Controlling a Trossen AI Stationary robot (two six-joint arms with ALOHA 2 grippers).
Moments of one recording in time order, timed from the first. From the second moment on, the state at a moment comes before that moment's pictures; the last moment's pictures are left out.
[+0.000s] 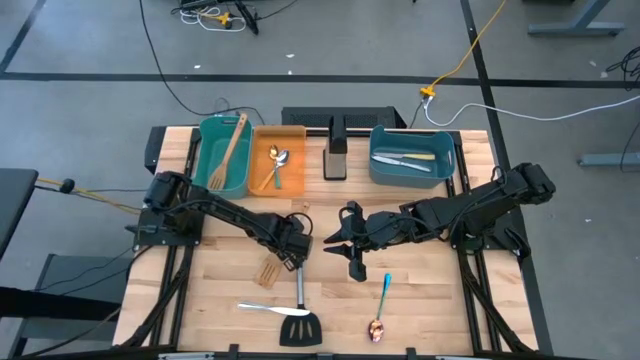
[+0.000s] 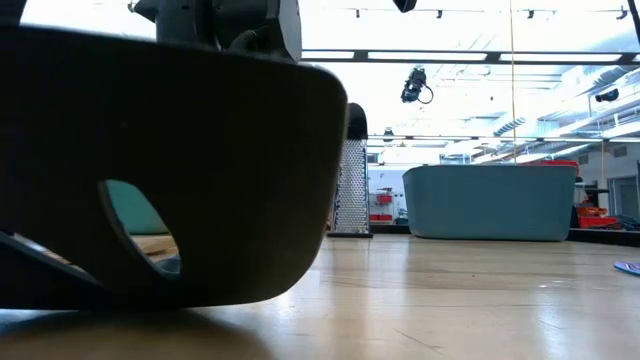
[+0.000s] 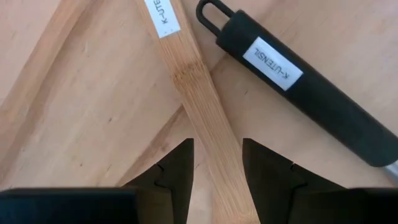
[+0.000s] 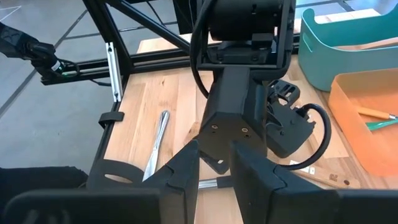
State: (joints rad) left arm -0.24 1.85 1.19 -0.84 -0.15 -0.93; right arm 0.33 1.52 1.27 -0.25 0.19 0.28
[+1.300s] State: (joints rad) left arm -0.23 1.85 1.05 -0.66 -0.11 -0.93; right arm 0.33 1.52 1.27 -0.25 0.19 0.28
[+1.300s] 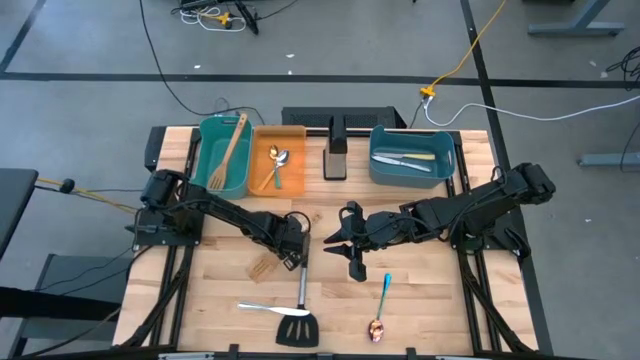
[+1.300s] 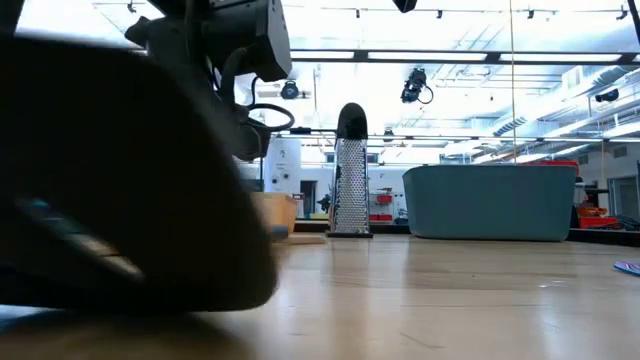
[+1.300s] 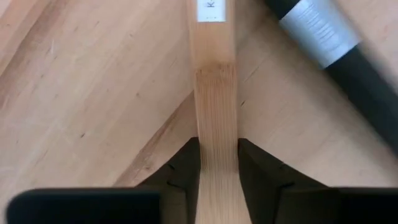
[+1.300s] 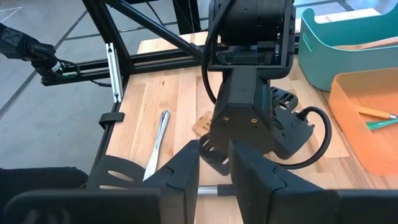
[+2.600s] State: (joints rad) left arm -0.23 1.76 1.51 -1.24 -0.32 -0.81; right arm 0.33 1.52 1.27 -0.26 0.19 0.28
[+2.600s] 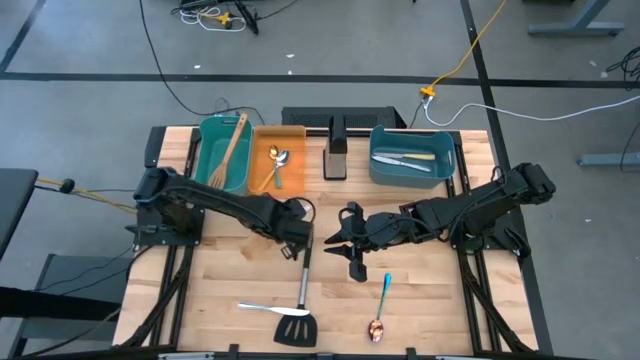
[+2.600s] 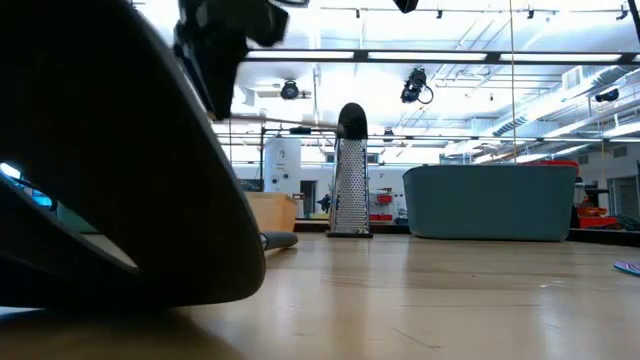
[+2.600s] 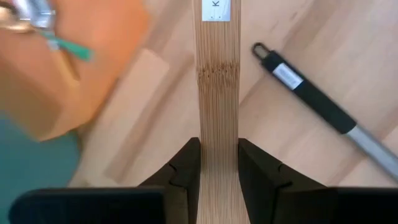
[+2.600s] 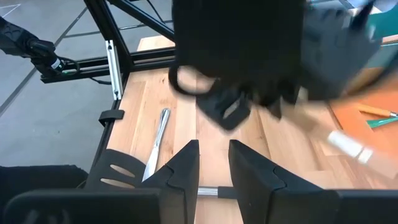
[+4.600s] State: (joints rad) left arm 0.09 0.97 1.49 -1.43 -0.74 -0.80; right arm 0.34 1.52 1.27 -0.25 0.20 0.29
